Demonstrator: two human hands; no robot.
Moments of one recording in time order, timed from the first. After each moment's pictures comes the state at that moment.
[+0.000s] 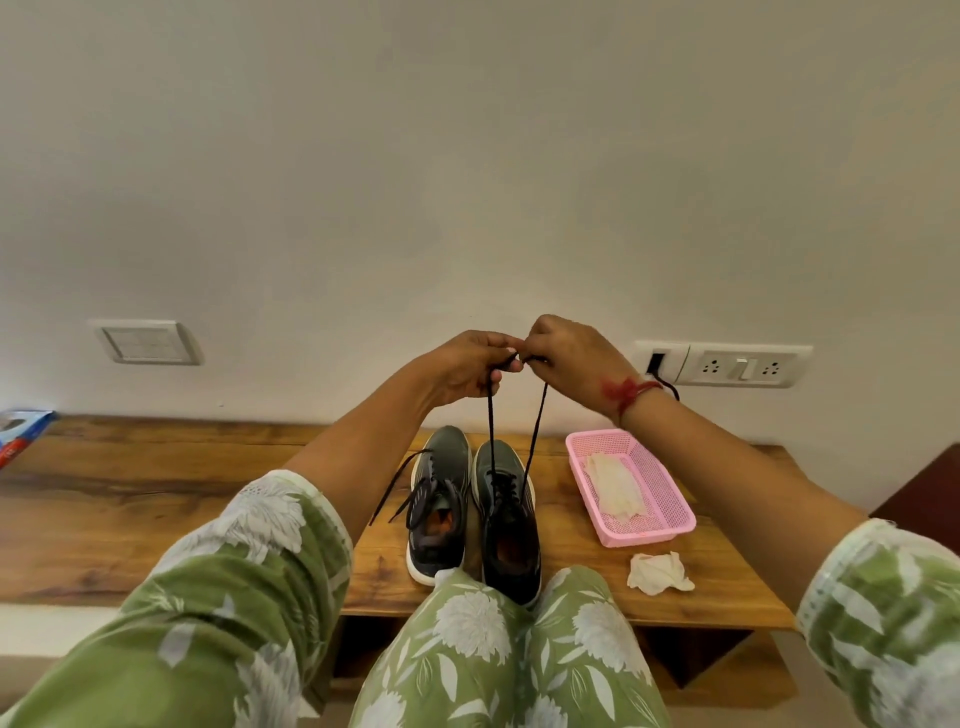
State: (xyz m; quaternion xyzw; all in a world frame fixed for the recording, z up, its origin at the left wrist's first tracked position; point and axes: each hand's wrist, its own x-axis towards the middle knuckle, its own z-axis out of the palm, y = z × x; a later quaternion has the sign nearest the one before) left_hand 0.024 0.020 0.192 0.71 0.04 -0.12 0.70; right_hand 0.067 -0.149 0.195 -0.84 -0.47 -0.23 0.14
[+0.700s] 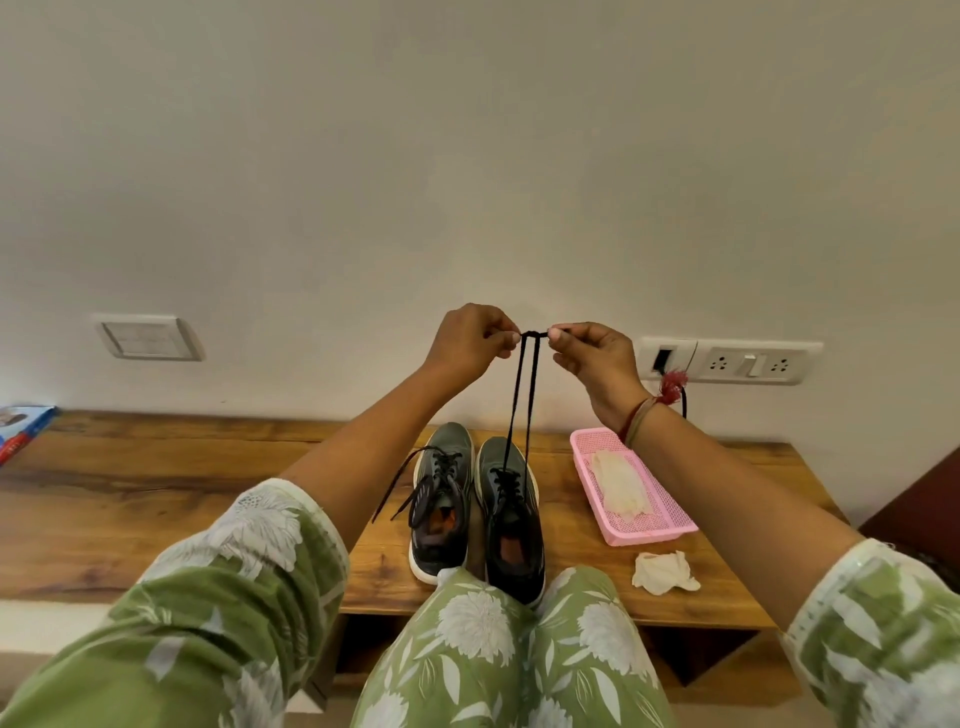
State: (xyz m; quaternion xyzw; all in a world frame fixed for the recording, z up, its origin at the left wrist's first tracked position) left_hand 0.033 0.018 0.191 0.89 -0.02 0.16 0.42; right_hand 0.067 -0.150 0.169 -0.63 -0.11 0.03 0.76
